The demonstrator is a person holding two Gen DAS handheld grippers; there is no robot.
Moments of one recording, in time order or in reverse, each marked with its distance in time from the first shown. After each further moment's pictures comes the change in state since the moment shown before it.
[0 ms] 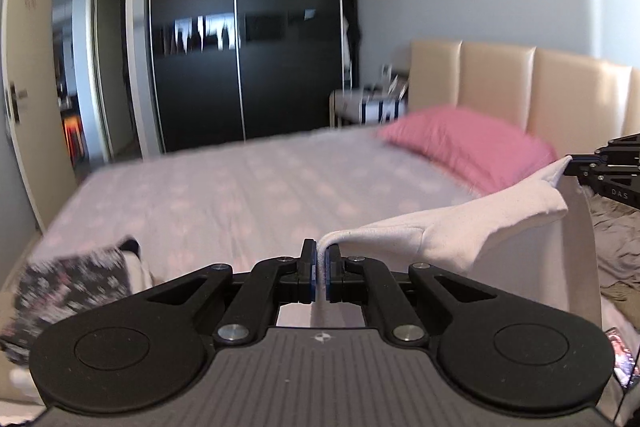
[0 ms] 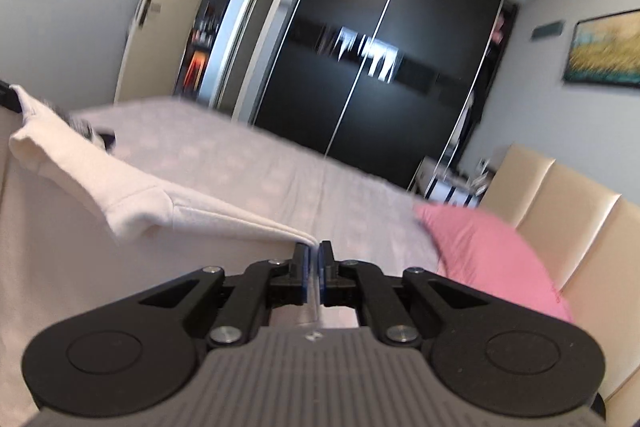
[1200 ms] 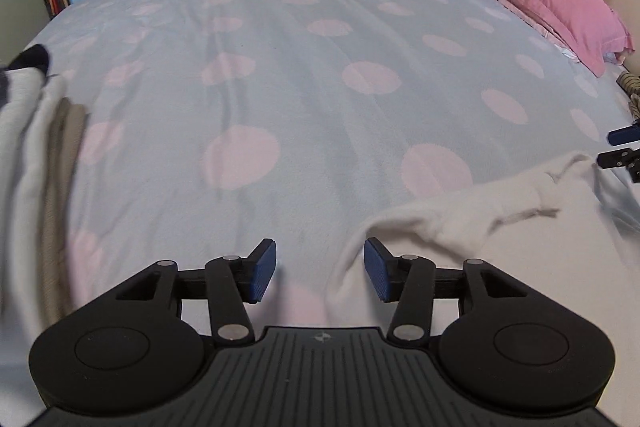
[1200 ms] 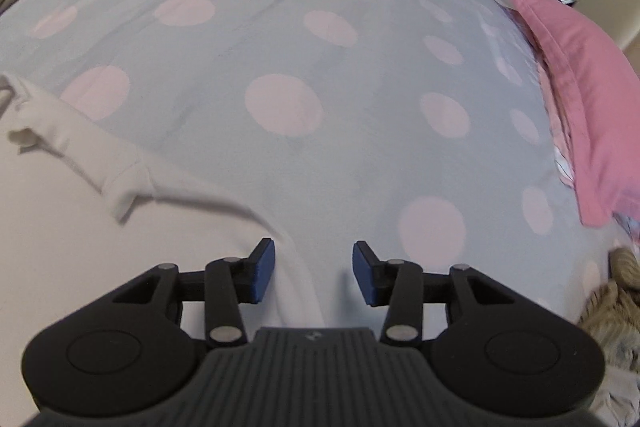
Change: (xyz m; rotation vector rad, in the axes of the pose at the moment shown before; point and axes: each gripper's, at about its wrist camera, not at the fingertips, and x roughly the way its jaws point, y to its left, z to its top) left arm 0.203 0.044 -0.128 -0.071 0.479 0.018; right arm 0.258 0.002 -0.129 0.014 0.626 0.130
